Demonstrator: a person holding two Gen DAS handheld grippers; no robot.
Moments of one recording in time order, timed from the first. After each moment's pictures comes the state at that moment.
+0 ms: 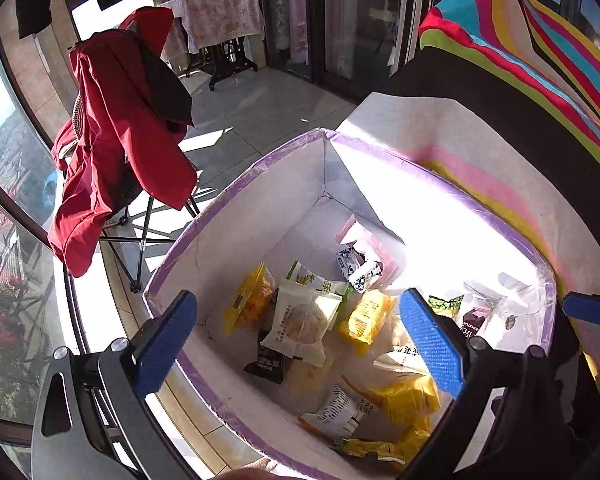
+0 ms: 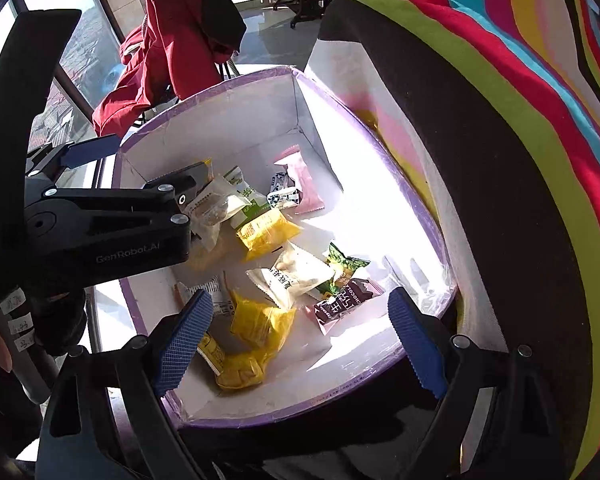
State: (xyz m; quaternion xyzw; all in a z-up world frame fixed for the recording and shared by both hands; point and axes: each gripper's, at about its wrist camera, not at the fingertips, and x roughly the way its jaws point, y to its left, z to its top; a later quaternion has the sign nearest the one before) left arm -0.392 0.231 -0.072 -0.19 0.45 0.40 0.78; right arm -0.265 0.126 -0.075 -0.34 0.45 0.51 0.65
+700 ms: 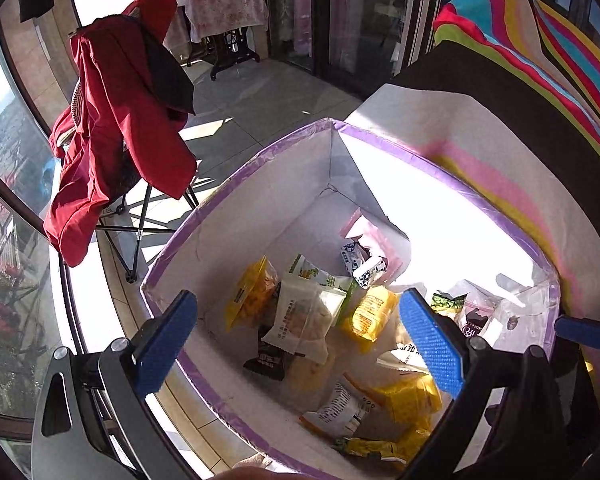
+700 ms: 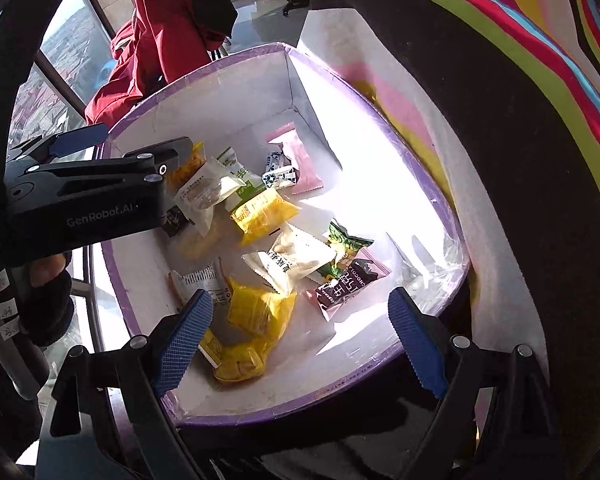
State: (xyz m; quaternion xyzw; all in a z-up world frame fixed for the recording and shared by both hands) left arm -0.394 0.241 -0.079 -0.21 0.45 0.39 0.77; right arm -0.263 0.124 -0.088 -0.34 0.47 0.50 0.64
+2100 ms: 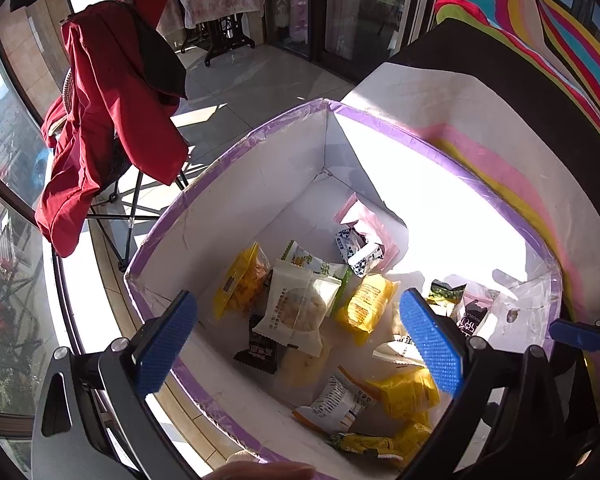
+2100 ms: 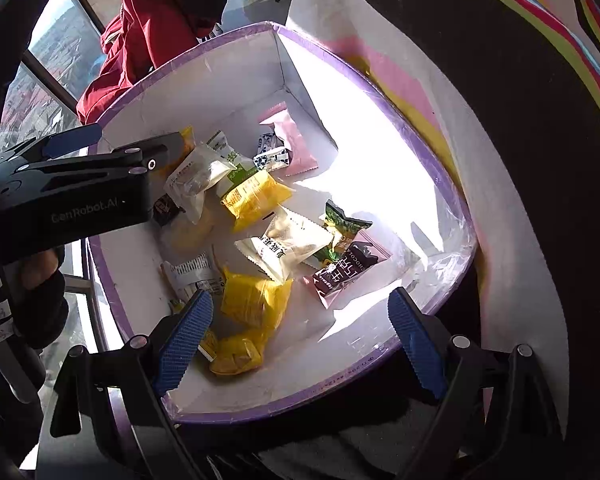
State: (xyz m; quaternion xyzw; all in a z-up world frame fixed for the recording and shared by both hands) left arm -0.393 0.246 -0.088 -0.23 0.47 0.38 0.77; right arm -0.257 0.123 -0.100 -0.34 0.50 0.48 0.63
